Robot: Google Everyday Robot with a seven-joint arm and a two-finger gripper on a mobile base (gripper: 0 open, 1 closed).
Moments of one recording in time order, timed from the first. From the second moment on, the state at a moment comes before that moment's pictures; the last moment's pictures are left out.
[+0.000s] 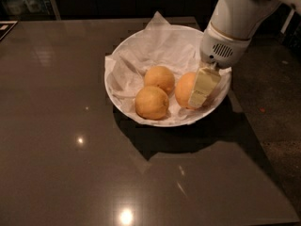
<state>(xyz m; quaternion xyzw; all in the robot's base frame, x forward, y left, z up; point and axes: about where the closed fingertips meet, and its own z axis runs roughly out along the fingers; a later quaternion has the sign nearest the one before) 0.506 -0.120 0.902 -0.57 0.82 0.06 0.08</state>
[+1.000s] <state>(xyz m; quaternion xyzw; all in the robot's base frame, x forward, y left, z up) 0.465 -0.124 0.954 -0.60 0.78 0.07 0.14</state>
